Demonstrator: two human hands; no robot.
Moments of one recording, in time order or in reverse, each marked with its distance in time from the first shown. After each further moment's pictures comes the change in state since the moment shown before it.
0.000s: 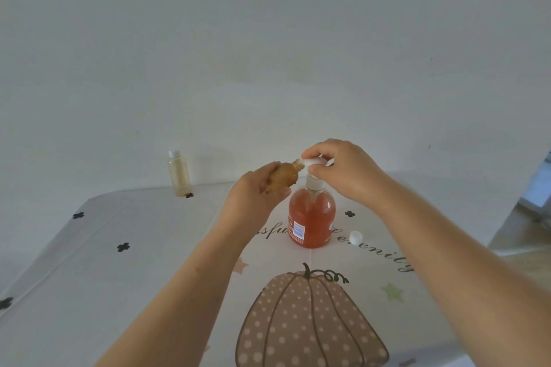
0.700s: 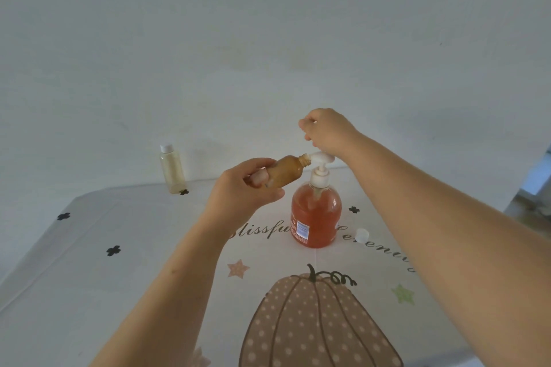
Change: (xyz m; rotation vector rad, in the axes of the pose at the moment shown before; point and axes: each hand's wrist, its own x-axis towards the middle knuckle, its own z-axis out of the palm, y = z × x) left_hand 0.011 -0.015 -0.015 -0.122 0.043 -0.082; right_hand 0.076 -0.016 0.012 -0.019 -0.024 0.257
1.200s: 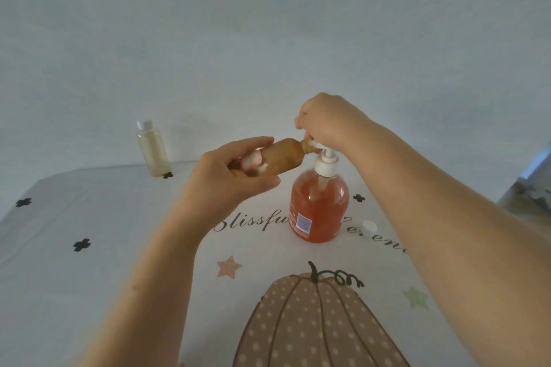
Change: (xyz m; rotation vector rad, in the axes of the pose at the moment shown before) left_hand 0.010 -0.013 -0.009 -0.084 -0.038 0.079; right_hand 0.030 0.004 0.027 -0.253 -0.090 0.150
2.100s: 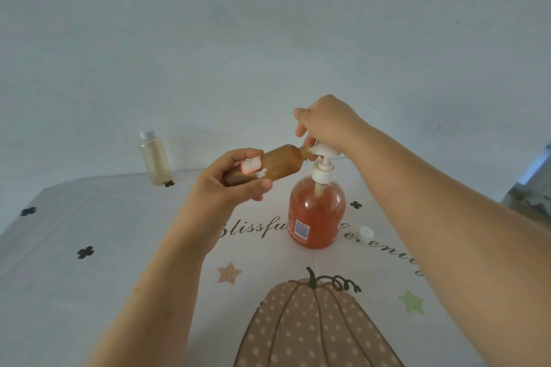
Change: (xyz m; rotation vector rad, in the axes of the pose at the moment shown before) left_hand 0.001 -0.018 0.002 -0.449 -0.057 -0.087; right_hand -0.025 0.000 -0.017 0.268 -0.011 -0.006
